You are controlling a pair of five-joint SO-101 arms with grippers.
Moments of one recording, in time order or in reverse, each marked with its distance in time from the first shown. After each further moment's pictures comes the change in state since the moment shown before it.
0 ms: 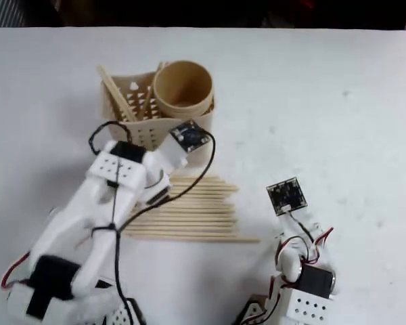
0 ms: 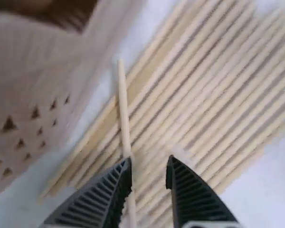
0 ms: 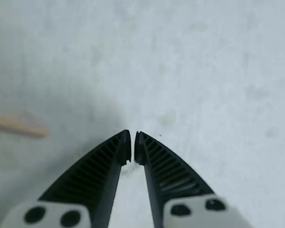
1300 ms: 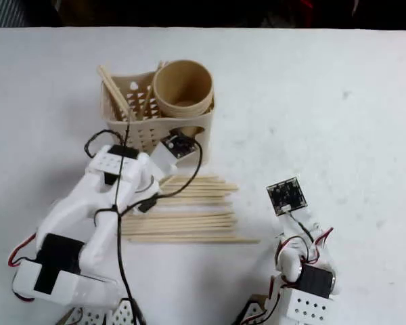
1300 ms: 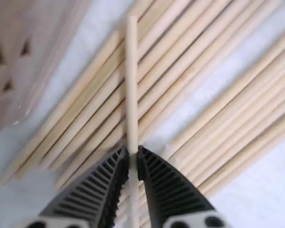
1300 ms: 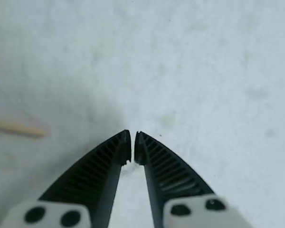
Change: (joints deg) left arm -5.2 10.2 3.3 -4.4 -2.9; right arm 0.0 0.0 0.0 0.0 0.0
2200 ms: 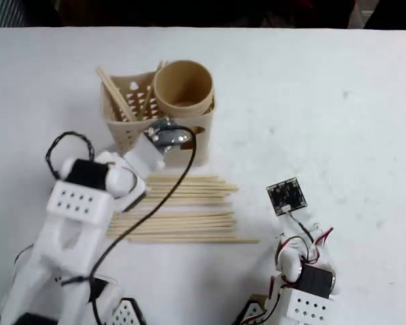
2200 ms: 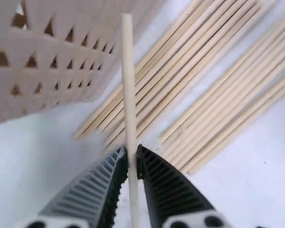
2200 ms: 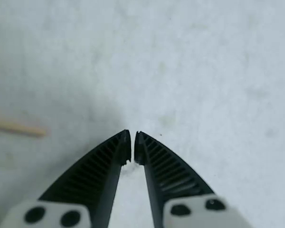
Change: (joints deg) left arm -0.2 -35.3 0.4 15.7 -0.1; right arm 0.0 0.0 0.0 0.2 0.0
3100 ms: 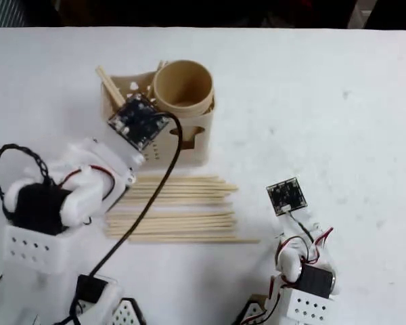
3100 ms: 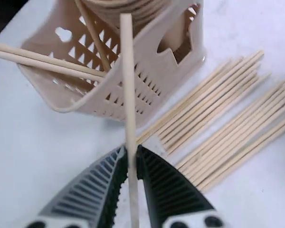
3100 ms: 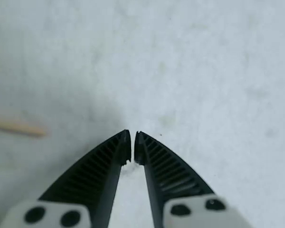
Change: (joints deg) left arm 0.0 -10.5 -21.5 12.8 4.9; right arm 0.0 0.0 0.0 0.0 0.0
